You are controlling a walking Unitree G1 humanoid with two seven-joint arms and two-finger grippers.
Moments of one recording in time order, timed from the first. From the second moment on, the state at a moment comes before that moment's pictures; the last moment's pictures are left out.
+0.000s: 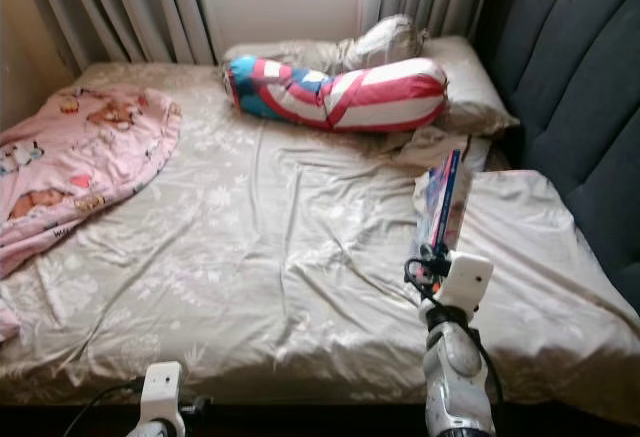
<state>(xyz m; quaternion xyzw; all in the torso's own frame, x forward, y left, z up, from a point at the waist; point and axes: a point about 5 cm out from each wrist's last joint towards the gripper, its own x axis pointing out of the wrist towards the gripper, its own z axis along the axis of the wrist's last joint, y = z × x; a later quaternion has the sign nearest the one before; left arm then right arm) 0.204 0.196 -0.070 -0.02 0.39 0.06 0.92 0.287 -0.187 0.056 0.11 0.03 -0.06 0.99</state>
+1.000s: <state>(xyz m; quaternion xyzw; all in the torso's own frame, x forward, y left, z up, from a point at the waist) 0.206 0.191 -0.069 -0.02 0.39 0.05 0.92 0.287 -0.180 0.048 0.10 0.06 -0.04 0.99</state>
